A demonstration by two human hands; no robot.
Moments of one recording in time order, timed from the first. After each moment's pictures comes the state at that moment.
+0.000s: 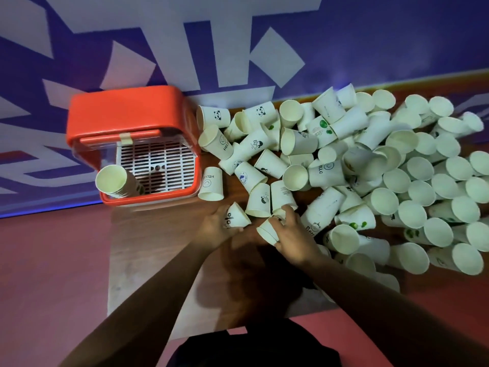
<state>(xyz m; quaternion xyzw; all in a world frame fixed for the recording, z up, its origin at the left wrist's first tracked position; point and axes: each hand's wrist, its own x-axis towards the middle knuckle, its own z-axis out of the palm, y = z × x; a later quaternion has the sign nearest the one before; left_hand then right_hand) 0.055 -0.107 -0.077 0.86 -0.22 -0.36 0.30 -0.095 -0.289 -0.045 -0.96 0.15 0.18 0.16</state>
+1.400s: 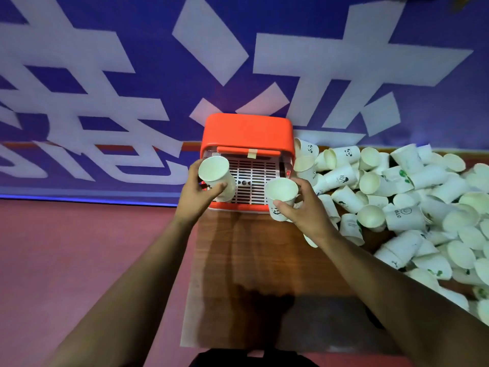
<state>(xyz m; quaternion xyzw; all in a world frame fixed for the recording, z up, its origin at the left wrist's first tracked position) 0.216 0.105 0.025 0.78 -0.12 -0.12 0.60 0.076 -0.133 0.057 -0.85 0.22 -0.03 0.48</state>
